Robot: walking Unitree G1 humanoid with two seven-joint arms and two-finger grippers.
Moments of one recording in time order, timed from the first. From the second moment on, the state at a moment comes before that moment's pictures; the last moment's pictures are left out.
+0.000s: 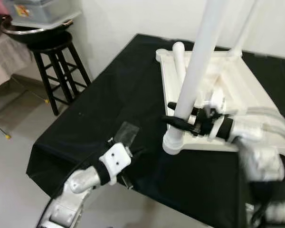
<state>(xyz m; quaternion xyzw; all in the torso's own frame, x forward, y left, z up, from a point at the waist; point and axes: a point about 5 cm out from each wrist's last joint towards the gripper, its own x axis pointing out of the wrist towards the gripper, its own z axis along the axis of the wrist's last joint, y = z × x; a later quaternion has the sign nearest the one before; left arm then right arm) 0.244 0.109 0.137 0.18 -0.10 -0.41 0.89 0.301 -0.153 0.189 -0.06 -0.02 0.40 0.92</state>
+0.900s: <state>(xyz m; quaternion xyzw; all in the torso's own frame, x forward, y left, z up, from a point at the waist) 0.236 0.104 0.140 0.18 -0.12 -0.39 0.89 0.327 -0.163 0.215 -0.06 0.01 0.49 0.87</state>
